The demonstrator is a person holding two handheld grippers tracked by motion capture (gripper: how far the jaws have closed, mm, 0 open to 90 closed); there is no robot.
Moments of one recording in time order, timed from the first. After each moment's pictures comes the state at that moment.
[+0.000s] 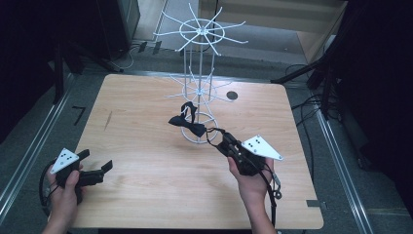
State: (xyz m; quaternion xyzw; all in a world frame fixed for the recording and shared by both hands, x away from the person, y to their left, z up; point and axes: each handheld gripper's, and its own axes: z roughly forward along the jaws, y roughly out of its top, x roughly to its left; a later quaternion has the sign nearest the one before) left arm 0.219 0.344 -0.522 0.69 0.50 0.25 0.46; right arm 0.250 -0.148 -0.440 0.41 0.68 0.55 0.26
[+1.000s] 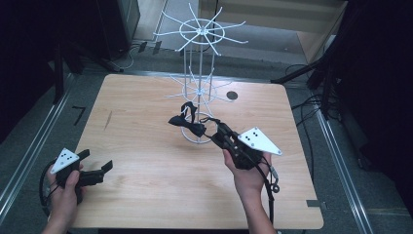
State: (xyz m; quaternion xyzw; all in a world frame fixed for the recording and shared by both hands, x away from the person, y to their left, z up) left arm 0.219 0.344 -0.521 0.69 0.50 0.25 0.46; right arm 0.252 -0.134 -0.409 0.38 0.66 0.58 0.28
